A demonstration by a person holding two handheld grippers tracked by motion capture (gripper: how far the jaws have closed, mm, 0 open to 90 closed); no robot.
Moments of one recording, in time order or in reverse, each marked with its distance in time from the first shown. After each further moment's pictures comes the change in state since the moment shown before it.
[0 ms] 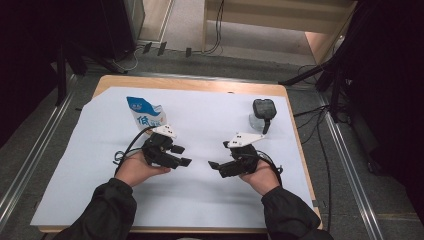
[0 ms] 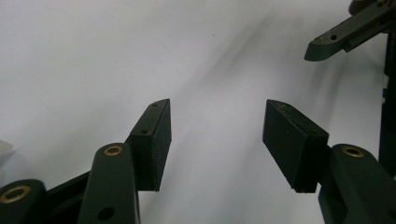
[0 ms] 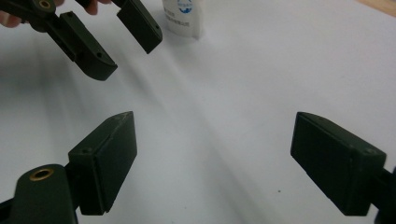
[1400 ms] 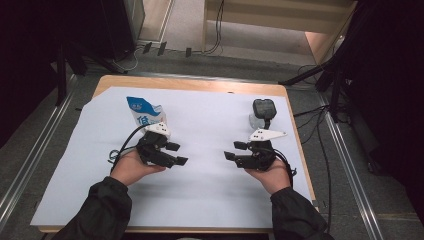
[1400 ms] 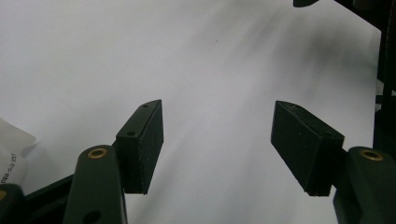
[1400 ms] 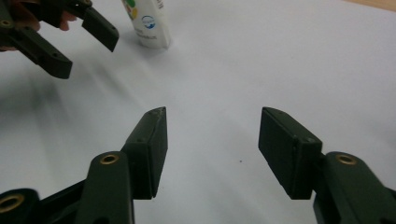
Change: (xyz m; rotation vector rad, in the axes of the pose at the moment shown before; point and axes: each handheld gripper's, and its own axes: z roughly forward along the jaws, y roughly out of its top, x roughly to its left) left arm 0.006 -0.003 -0.013 -0.034 0.003 -0.018; right arm -0.028 -0.013 -0.031 -0.057 -0.021 0.168
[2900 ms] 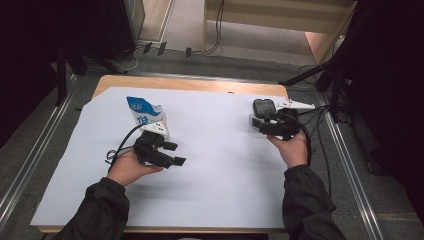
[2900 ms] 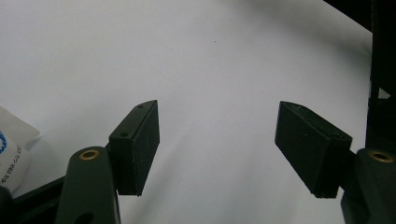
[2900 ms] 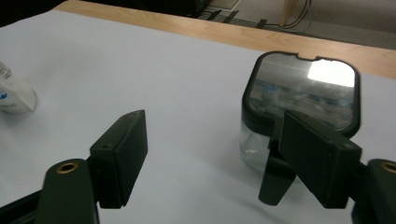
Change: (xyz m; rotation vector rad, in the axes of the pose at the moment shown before) left arm 0.001 -0.003 -0.007 -0.007 -0.012 -0.007; right arm -0.090 0.040 -0.029 -0.060 -0.321 0.177
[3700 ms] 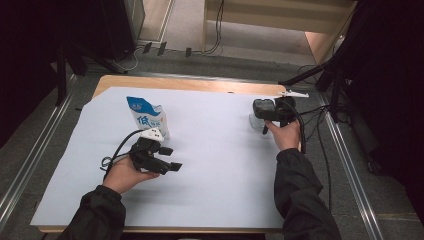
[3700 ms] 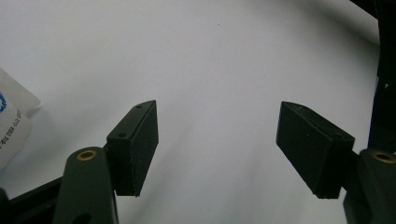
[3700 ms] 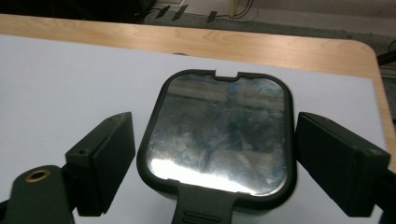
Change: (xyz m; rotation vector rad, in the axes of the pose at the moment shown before) left arm -0.008 -0.017 -0.005 0.008 0.037 -0.019; right arm -0.036 0.014 0.049 0.016 -0.183 0.104
